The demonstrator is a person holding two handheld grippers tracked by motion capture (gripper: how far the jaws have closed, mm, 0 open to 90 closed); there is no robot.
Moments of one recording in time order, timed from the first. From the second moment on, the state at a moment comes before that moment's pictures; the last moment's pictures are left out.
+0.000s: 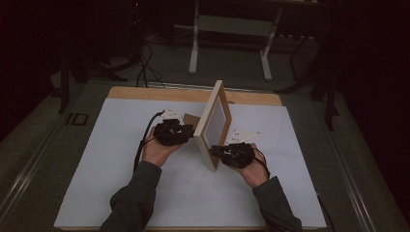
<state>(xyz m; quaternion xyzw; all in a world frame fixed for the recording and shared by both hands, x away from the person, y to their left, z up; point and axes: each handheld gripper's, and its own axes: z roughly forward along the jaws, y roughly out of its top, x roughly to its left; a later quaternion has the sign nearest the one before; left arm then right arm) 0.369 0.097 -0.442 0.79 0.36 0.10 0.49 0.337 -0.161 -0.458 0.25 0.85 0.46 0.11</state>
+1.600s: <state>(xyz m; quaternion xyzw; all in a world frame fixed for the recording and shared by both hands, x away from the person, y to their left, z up) 0.323 0.084 -0.431 0.80 0.31 0.11 0.50 0.344 -0.184 -0.451 0.29 0.83 0.47 0.12</state>
